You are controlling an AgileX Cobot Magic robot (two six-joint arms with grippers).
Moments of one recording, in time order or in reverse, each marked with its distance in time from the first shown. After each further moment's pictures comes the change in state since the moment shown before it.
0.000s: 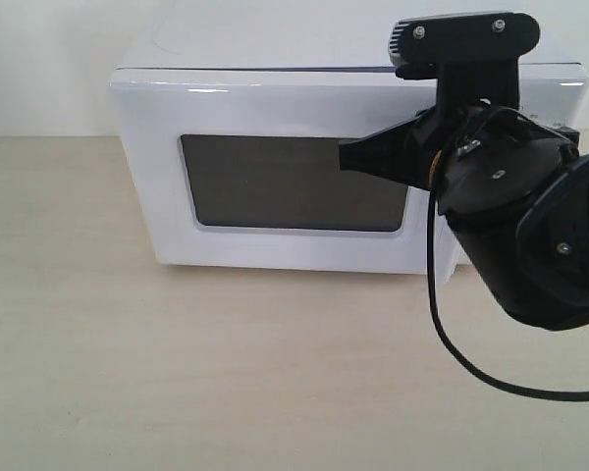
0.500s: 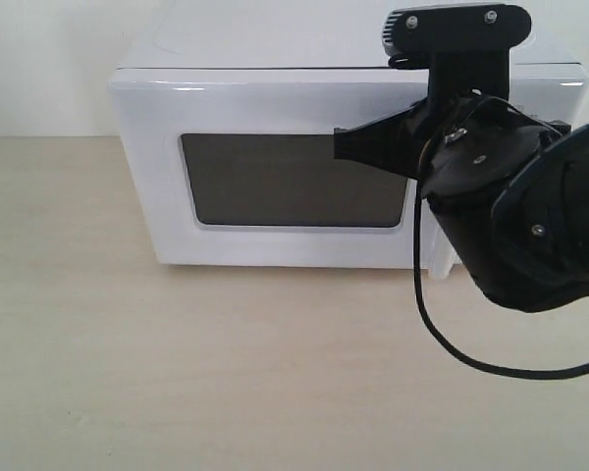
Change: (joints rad) left arm 0.000 0.000 0.000 0.000 0.000 0.000; right arm -0.008 0.031 -0.044 0.013 0.011 -0.004
